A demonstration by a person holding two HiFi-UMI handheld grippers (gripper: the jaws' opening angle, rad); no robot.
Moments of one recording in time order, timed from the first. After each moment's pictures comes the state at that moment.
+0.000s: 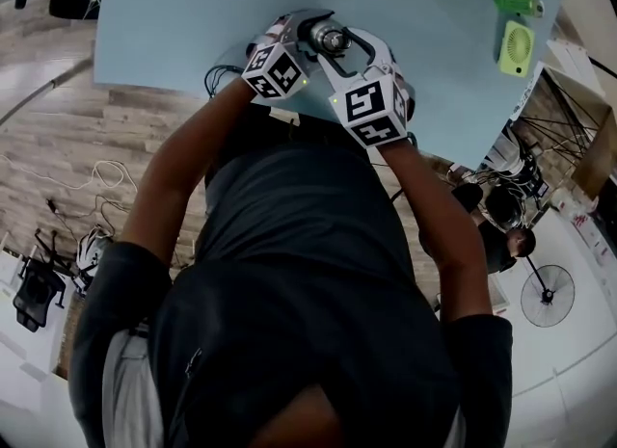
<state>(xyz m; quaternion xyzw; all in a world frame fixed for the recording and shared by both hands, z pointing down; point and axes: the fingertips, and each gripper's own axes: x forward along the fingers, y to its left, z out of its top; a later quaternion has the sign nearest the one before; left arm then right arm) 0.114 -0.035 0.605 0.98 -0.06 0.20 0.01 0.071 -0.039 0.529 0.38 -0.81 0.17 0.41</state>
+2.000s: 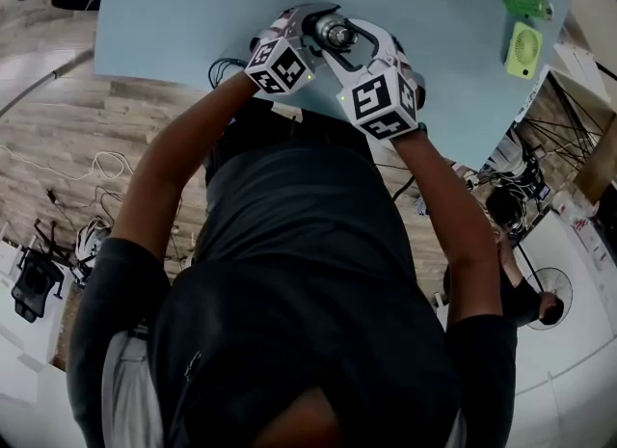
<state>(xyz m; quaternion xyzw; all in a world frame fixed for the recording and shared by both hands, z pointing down) 0.117 -0.037 0.606 0.98 -0.07 0.20 0.02 0.069 -0.040 0.536 0.32 -0.84 0.13 0.42</state>
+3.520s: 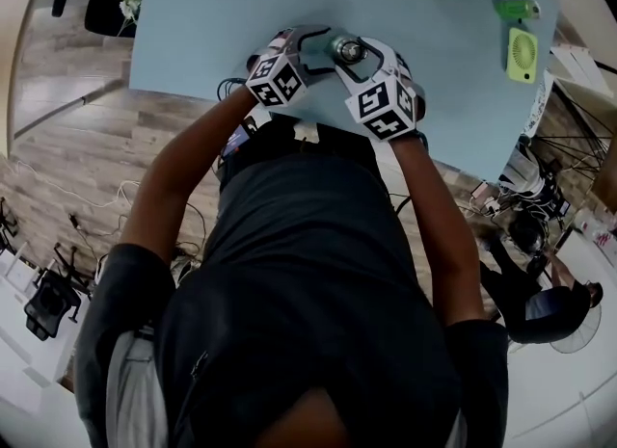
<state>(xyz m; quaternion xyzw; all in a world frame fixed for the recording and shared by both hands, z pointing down) 0.069 -0.029 0.602 0.96 -0.02 0.27 -0.04 0.069 -0.029 0.542 0.36 -0.82 0.11 0.43</state>
